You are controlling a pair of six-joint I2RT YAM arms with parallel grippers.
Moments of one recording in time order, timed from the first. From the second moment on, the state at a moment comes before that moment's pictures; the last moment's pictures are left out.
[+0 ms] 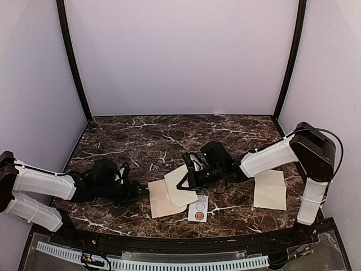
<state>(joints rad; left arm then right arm) -0.74 1.26 0.36 0.15 0.30 -1.03 0.91 1.87 0.95 0.22 -0.53 0.70</state>
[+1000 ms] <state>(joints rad) -0.73 1.43 0.44 0.25 0.36 -1.00 0.92 1.69 0.80 0.30 -0.38 0.73</state>
